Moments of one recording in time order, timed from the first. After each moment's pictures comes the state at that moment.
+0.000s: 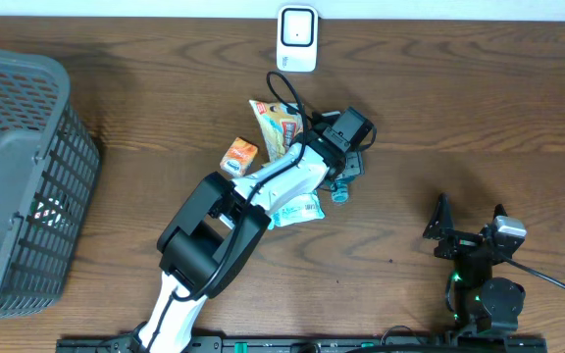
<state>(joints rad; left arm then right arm) -0.74 2.15 1.51 -0.46 -0.04 -0.86 -0.05 0.01 0.01 -0.06 0.07 0.20</state>
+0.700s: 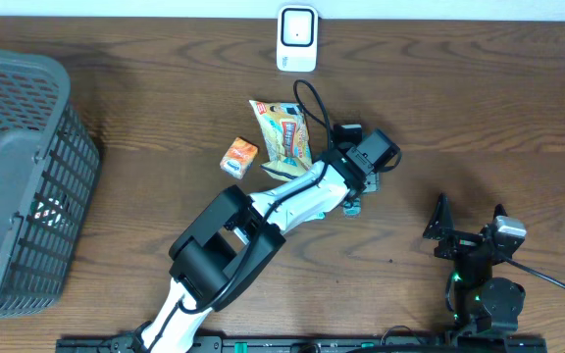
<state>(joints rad) -0.86 2.15 1.51 -0.47 -0.18 -0.85 -0.05 0.01 0.01 -0.06 0.07 0.20</state>
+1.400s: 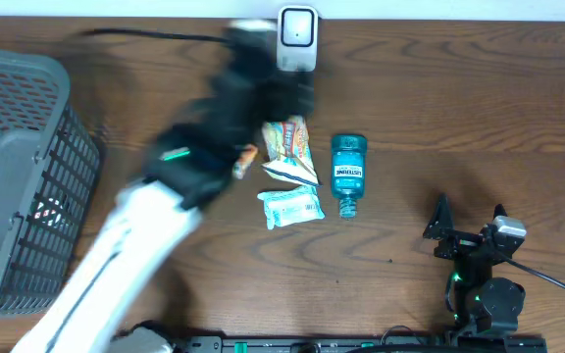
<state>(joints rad) -0.54 1.39 1.52 -0.61 -0.22 -0.48 -0.05 0.01 0.01 -0.06 0.07 0.20</state>
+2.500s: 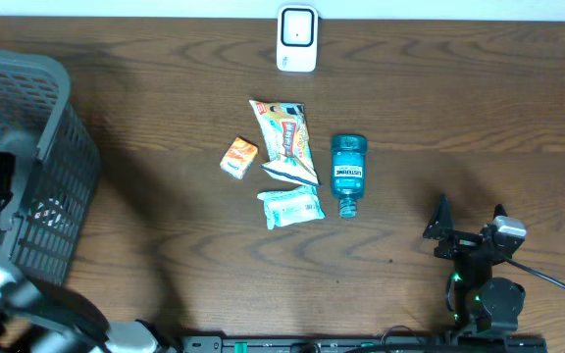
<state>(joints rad) 0.79 1.65 1.50 -1.19 0.04 -0.78 -0.05 0.01 0.01 -0.06 0.07 0.20</state>
